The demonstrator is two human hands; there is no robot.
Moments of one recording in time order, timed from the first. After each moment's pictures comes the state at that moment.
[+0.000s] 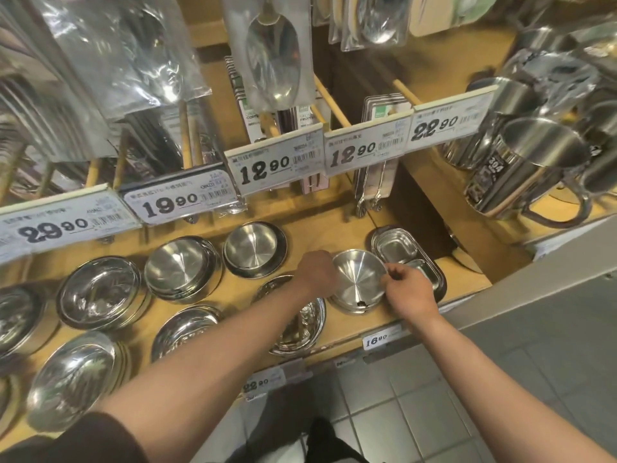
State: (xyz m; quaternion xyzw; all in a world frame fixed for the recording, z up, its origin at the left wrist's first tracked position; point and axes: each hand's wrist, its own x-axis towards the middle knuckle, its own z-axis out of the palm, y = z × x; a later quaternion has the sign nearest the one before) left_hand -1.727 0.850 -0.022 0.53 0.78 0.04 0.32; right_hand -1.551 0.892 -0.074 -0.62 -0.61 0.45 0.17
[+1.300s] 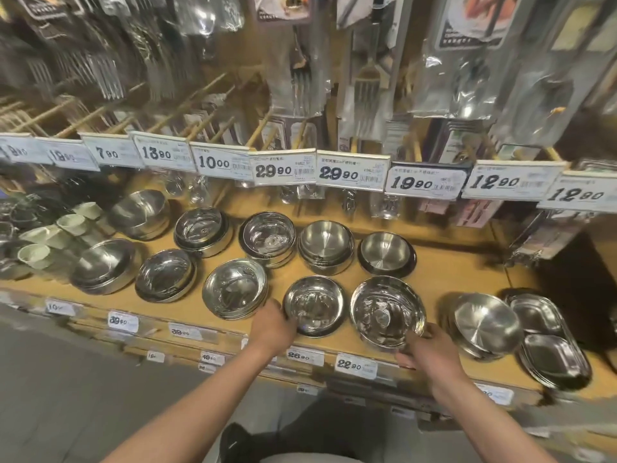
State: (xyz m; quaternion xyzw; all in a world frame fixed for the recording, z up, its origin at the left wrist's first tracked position) left_hand -1.834 0.576 -0.045 0.12 0.93 0.24 0.24; right_hand -1.644 0.770 -0.070 -0.54 -0.53 0.65 0.11
